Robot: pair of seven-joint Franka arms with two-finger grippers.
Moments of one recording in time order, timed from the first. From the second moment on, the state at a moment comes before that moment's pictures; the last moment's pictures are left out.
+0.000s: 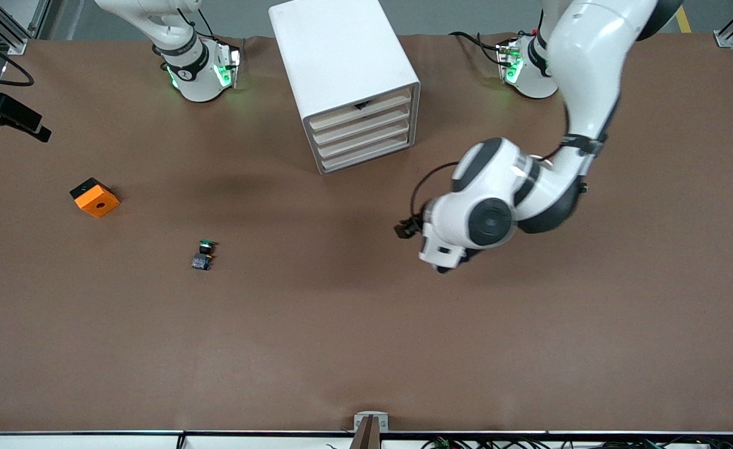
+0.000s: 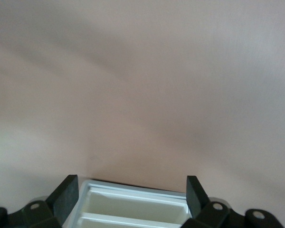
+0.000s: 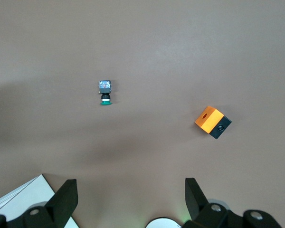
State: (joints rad) left arm -0.20 0.65 -0.37 -1.30 -0.14 1.68 -1.03; right arm -0.03 -0.13 -0.06 -1.65 0.03 1.47 0.11
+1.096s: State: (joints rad) left arm -0.09 0.34 0.02 -1.46 -0.08 1.38 -0.10; right arm 0.00 -0.14 -0.06 -1.64 -0.01 1.48 -0.05
